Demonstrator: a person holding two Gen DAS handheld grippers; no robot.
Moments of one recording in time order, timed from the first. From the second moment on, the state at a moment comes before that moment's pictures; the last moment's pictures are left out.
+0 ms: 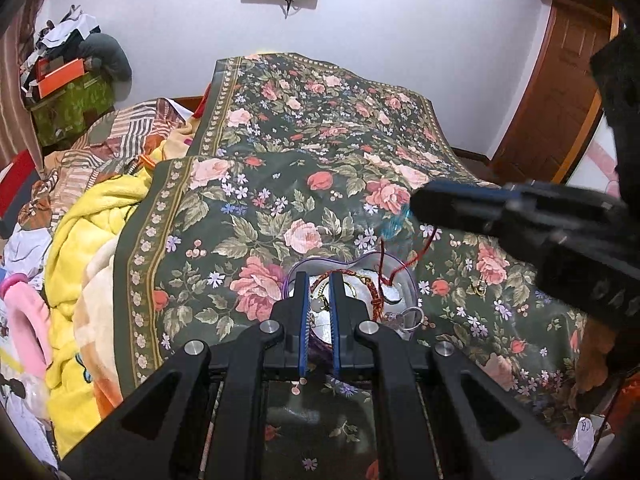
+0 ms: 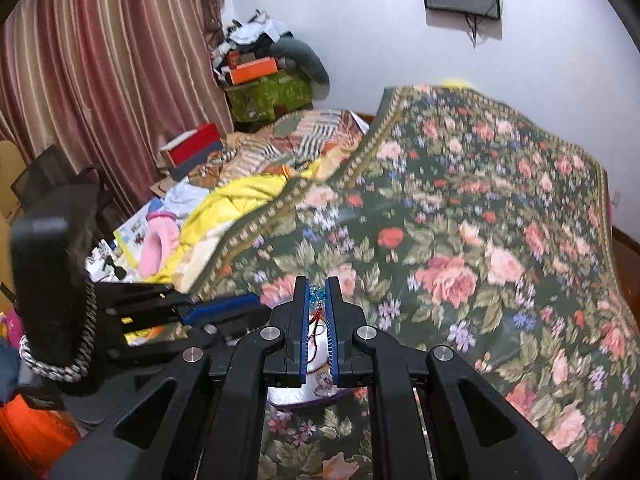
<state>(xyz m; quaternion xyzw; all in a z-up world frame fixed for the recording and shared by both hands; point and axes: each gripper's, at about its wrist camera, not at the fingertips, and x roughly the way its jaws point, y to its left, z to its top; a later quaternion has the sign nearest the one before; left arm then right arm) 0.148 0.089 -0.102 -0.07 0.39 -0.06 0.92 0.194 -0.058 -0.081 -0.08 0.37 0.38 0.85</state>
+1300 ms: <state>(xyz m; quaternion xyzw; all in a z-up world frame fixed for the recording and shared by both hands) 0.161 0.082 -0.111 -0.06 0.40 -0.05 0.91 0.207 -0.059 -0.124 -0.09 0.42 0.37 0.83</state>
